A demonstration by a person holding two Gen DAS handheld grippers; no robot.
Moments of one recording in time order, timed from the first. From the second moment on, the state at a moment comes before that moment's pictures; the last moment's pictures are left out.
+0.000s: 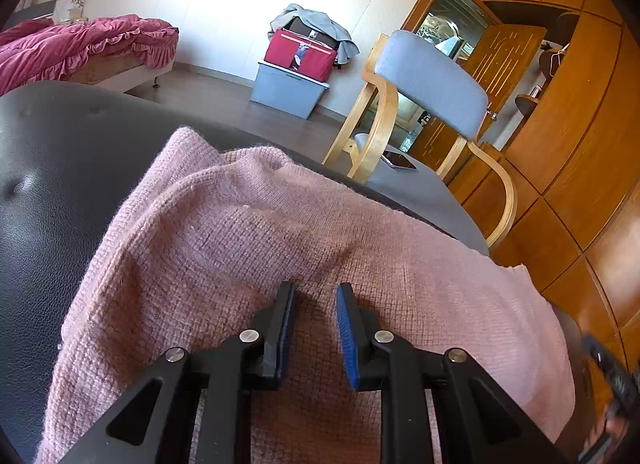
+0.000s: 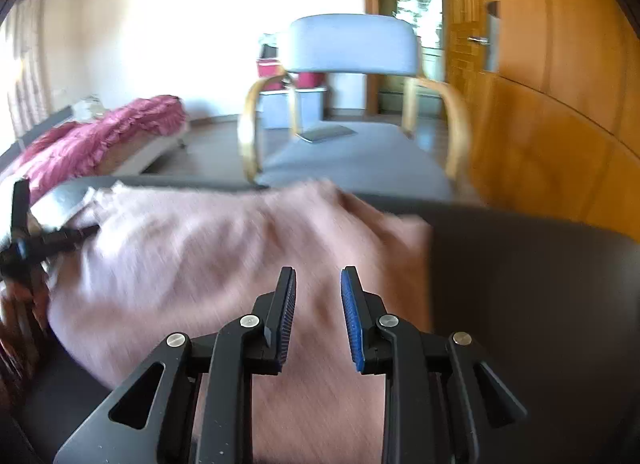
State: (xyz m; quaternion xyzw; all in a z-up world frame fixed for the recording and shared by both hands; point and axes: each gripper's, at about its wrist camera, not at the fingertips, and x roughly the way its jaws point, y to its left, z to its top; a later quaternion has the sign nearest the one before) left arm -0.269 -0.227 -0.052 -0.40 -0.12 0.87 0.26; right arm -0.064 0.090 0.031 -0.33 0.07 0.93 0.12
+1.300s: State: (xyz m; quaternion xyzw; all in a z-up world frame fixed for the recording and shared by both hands) left arm -0.276 -0.235 -0.058 -0.40 -0.16 0.86 0.27; right arm -0.035 0.174 -0.047 -0.34 0.23 0.90 0.16
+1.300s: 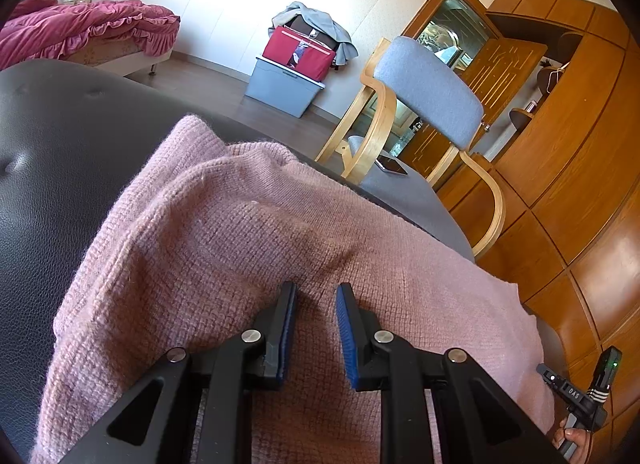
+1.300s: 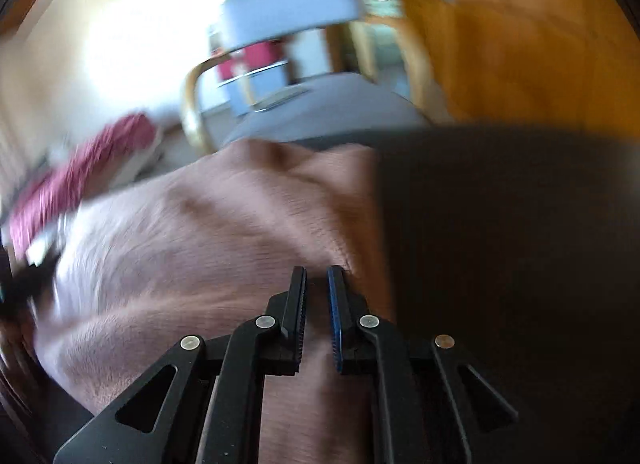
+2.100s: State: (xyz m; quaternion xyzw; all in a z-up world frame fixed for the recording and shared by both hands) left arm -0.152 -0.212 -0.042 -0.42 0.06 0.85 0.32; right arm -0.018 0.013 -0.047 -0.41 -0.01 0.91 -0.02
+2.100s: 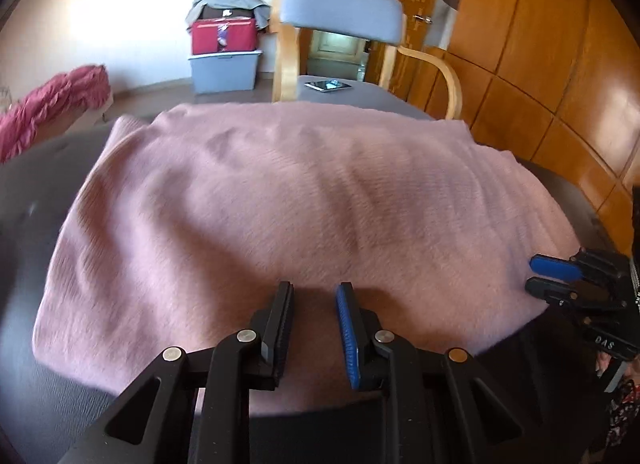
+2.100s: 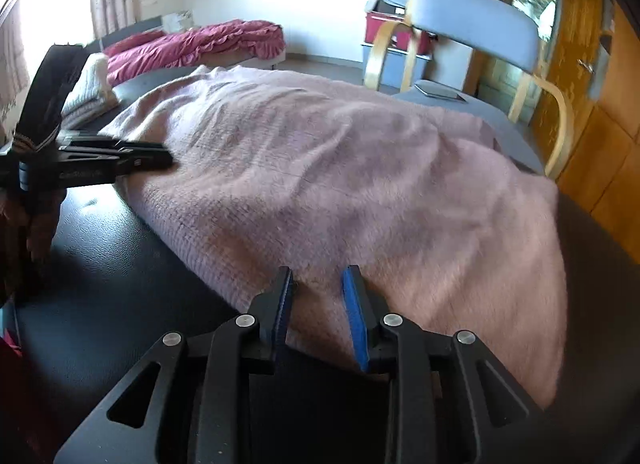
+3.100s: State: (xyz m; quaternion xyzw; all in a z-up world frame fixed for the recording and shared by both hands) left arm -0.214 -0.287 0.007 -0.38 -0.05 0.90 0.21; right arm -0.019 0.016 -0.047 -0.40 0.00 0.92 -0.01
